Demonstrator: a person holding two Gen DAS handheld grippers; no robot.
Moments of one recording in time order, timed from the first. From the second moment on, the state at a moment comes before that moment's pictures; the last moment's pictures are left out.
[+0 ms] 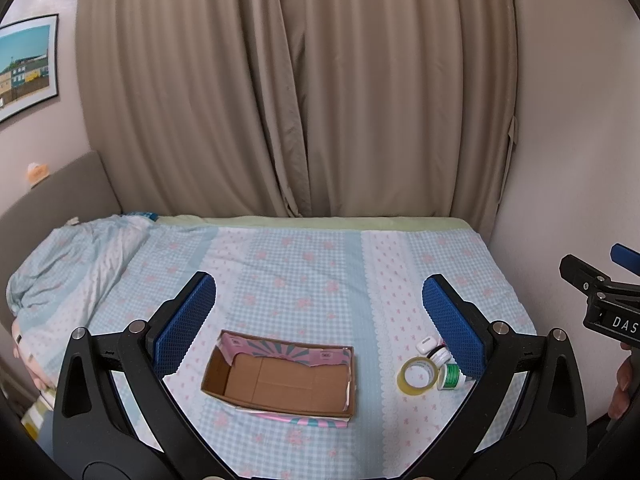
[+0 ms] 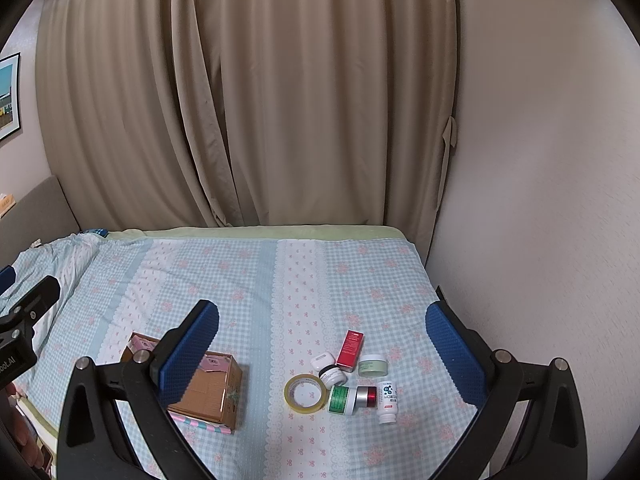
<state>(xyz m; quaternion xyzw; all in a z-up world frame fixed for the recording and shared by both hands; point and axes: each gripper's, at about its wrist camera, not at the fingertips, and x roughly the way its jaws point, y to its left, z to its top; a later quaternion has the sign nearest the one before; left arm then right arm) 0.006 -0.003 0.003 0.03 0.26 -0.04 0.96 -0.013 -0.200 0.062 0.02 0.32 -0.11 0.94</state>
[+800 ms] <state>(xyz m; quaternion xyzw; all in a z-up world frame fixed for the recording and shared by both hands) 0.090 -0.134 -0.266 0.07 0.47 -0.14 0.87 0.083 -0.341 -0.117 0.08 0.48 -0.11 0.86</state>
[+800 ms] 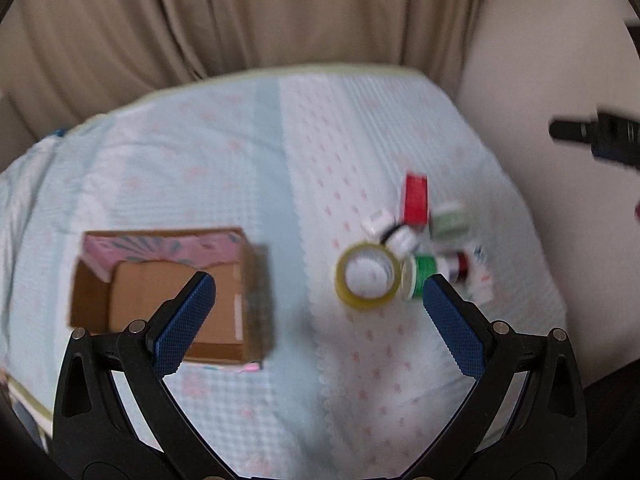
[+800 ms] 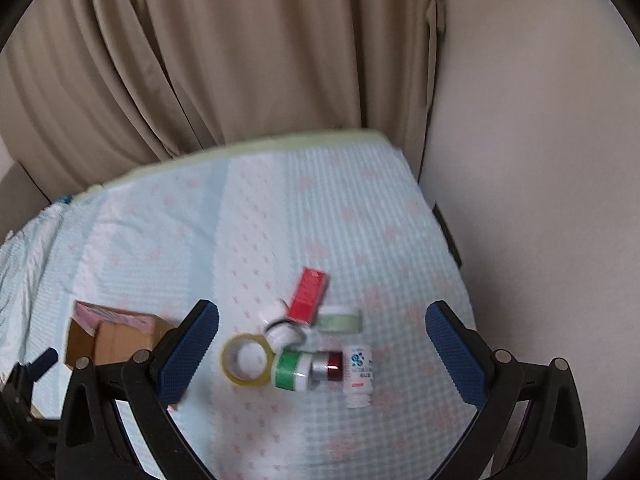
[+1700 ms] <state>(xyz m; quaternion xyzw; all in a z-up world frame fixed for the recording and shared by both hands) 0.166 -0.240 -0.500 0.21 0.49 -0.24 0.81 0.182 -0.402 -0.369 0.14 0.64 -0.08 0.75</state>
